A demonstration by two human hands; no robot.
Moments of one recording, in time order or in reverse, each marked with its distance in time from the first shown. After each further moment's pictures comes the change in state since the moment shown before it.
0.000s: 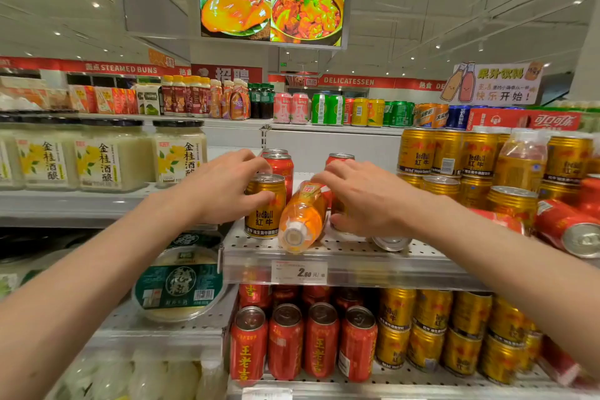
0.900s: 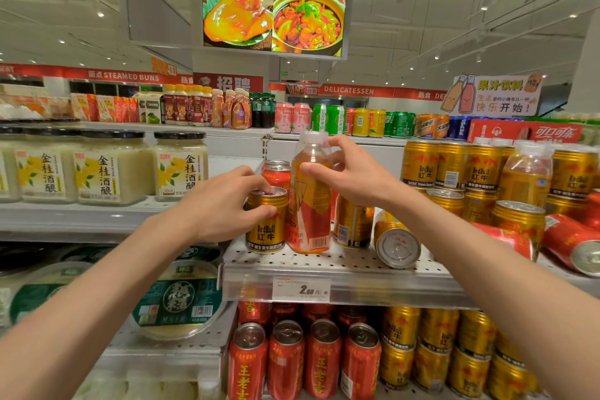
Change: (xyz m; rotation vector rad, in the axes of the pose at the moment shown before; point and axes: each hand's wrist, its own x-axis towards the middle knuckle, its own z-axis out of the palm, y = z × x) left_hand 0.000 -0.004 0.008 -0.081 0.019 -0.065; right_hand 0.048 0.014 -0.002 0.918 0.229 0.373
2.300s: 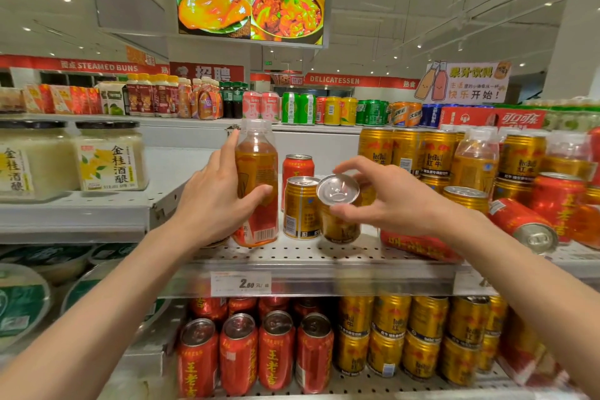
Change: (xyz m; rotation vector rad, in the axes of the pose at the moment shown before) left_hand 0.033 0.069 0.047 -0.217 0.274 -0.161; right_hand -0.079 0.069 -0.082 -0.341 -0.142 -0.089
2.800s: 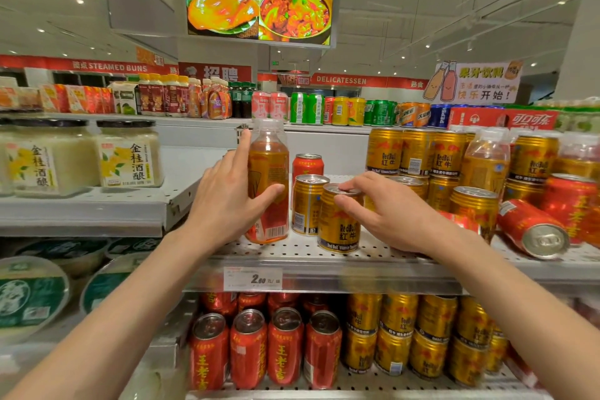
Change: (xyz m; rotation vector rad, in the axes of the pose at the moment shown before) left_hand -0.007 -0.004 0.002 -0.011 0.065 0.036; right_hand -0.003 -0.008 0.028 -0.120 0.068 0.081
